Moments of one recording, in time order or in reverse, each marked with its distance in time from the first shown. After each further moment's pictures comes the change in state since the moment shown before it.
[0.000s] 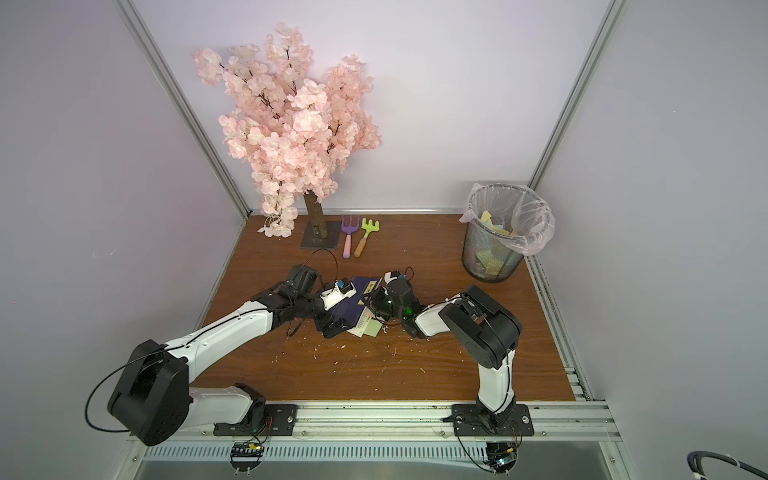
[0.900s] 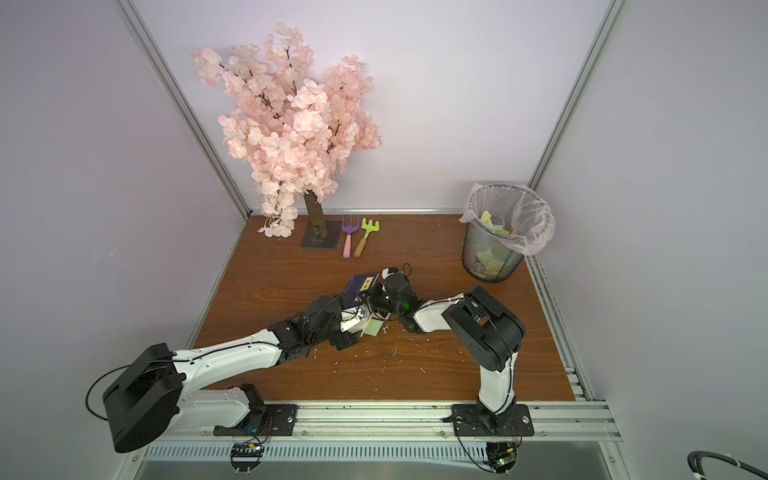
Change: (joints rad) left arm -0.366 -0.046 -0.209 0.399 -0.611 0.042; right arm 0.000 -0.014 0.040 -0.068 -0.006 0.021
